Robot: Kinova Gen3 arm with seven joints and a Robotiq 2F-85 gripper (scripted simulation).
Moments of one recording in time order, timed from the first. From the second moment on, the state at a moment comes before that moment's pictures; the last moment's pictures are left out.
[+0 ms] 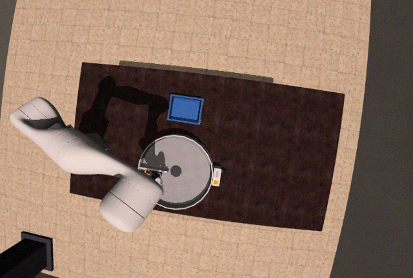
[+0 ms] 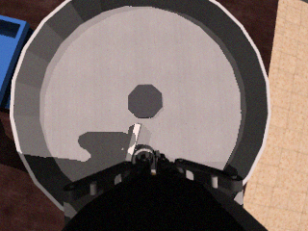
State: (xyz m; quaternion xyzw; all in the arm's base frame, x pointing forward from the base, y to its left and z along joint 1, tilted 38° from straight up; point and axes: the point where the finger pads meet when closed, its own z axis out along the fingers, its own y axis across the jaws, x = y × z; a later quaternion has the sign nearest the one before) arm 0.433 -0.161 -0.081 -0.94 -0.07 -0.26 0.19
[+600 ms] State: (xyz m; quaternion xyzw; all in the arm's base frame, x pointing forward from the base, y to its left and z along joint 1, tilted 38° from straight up) arm 0.431 -0.164 -0.076 -0.94 -0.07 -0.26 0.18
